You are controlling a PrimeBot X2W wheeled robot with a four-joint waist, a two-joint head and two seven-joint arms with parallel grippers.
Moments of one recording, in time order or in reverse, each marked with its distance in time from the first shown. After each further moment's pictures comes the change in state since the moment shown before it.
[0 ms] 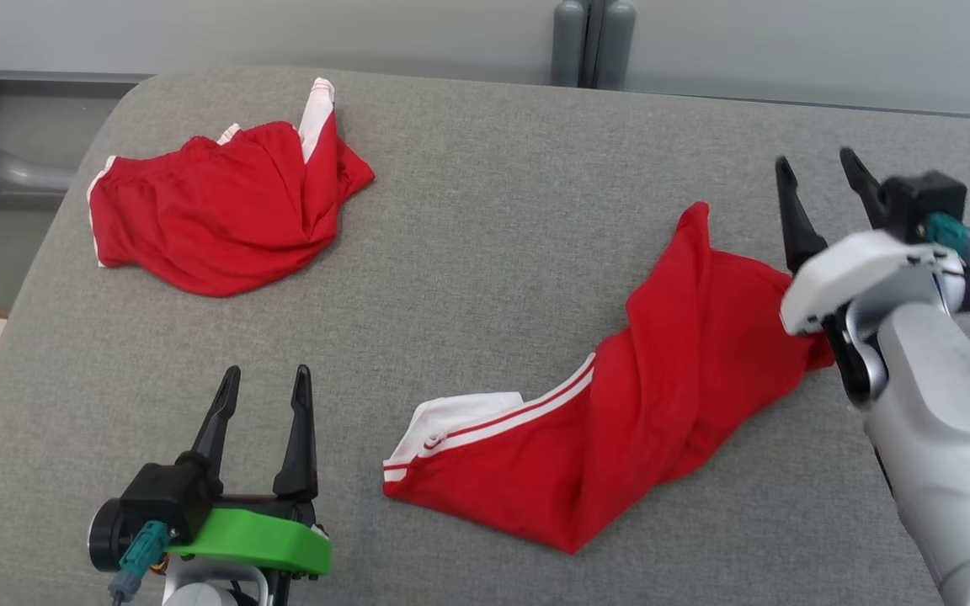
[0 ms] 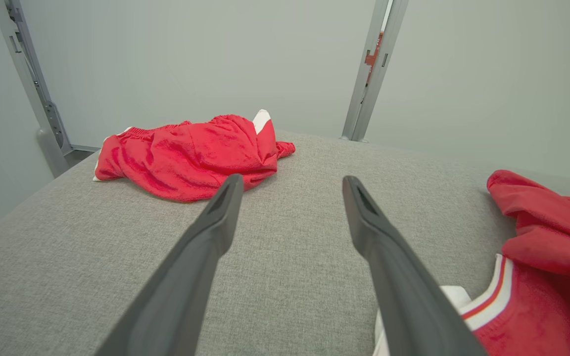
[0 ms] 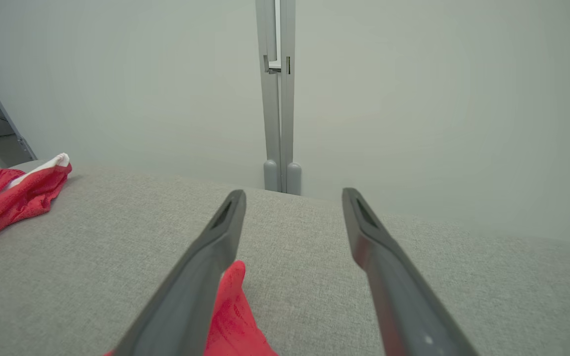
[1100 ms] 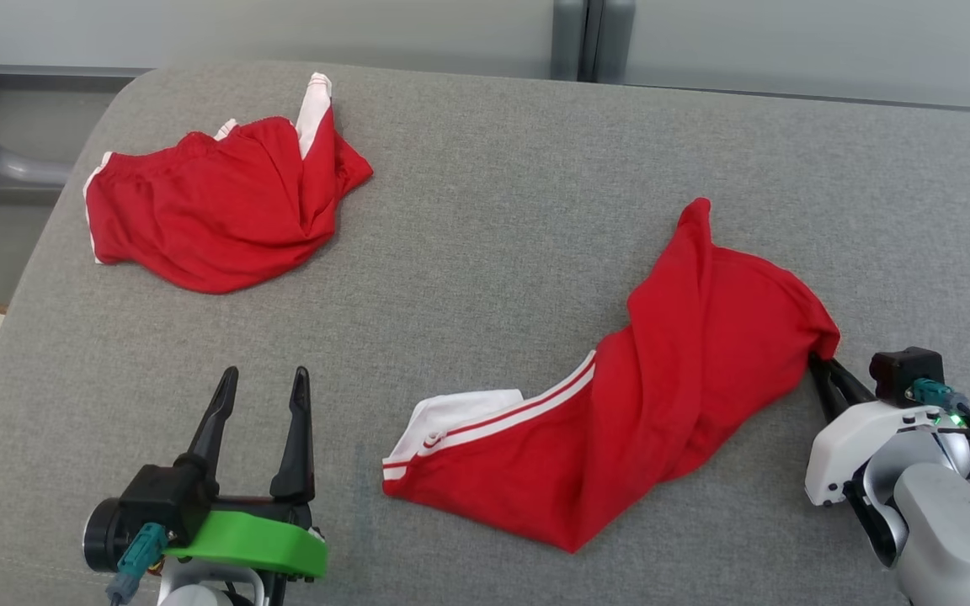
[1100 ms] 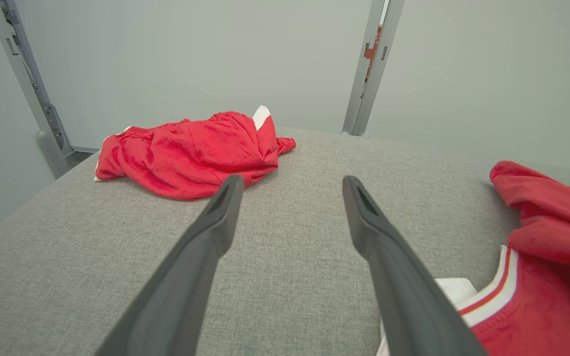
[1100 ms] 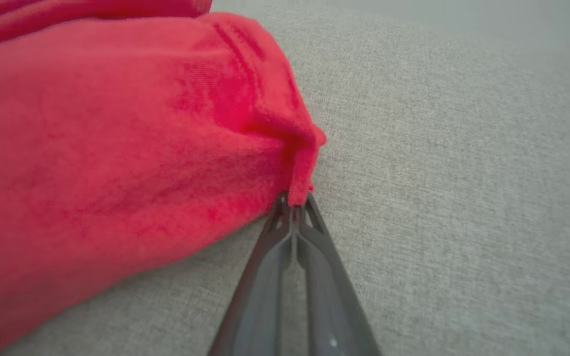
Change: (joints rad) left arm 0.006 0.000 0.012 -0.004 0.026 -0.014 0.000; right arm 0.272 -0.106 0.183 0.056 0.142 0.000 0.000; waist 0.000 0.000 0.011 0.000
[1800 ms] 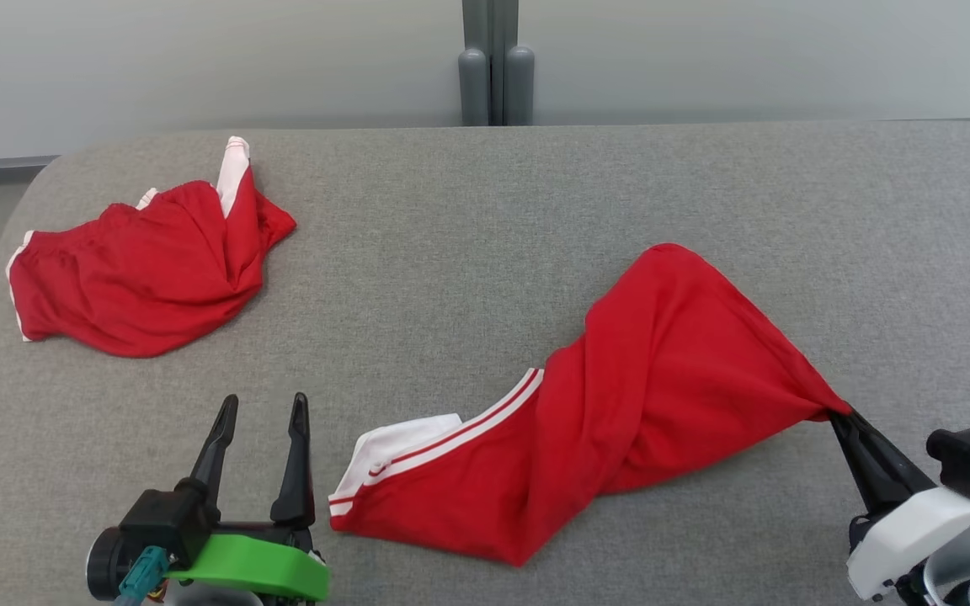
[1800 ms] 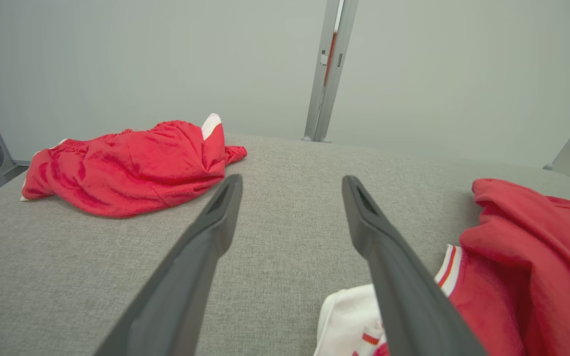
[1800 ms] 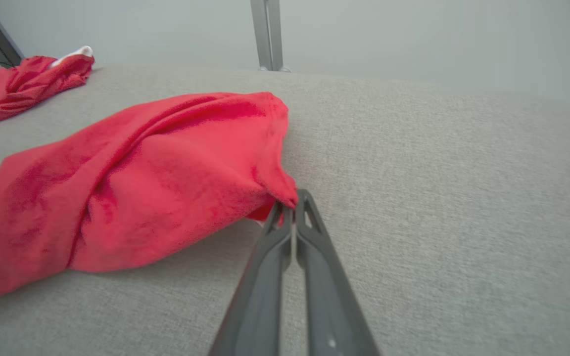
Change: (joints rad) left arm 0.048 0.000 -0.001 -0.002 -0.017 0.014 0.000; right arm 0.438 -0.108 -0.116 -0.695 0.069 0.000 0.143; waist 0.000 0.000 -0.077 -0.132
